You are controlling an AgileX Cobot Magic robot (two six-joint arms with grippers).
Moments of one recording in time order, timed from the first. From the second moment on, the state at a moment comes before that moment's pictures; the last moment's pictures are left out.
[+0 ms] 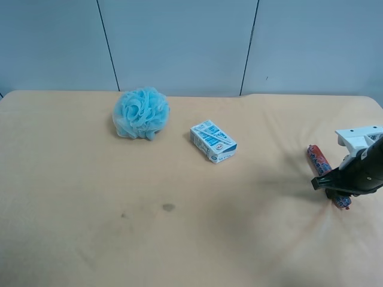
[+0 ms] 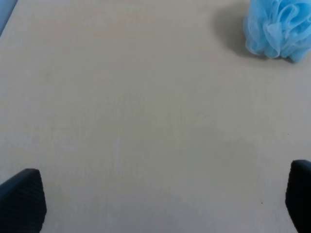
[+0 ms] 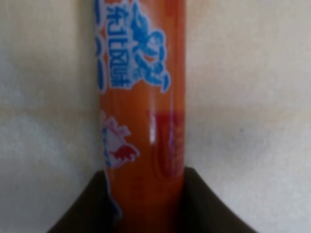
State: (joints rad) left arm -0.08 0.03 -0.51 0.10 1.06 -0.16; right arm -0.11 1.72 -0.57 -0.11 0.21 -0.09
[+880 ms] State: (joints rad) left arm -0.08 0.03 -0.51 0.10 1.06 -0.16; right arm -0.09 1.52 -0.56 -0.04 0.21 -0.06
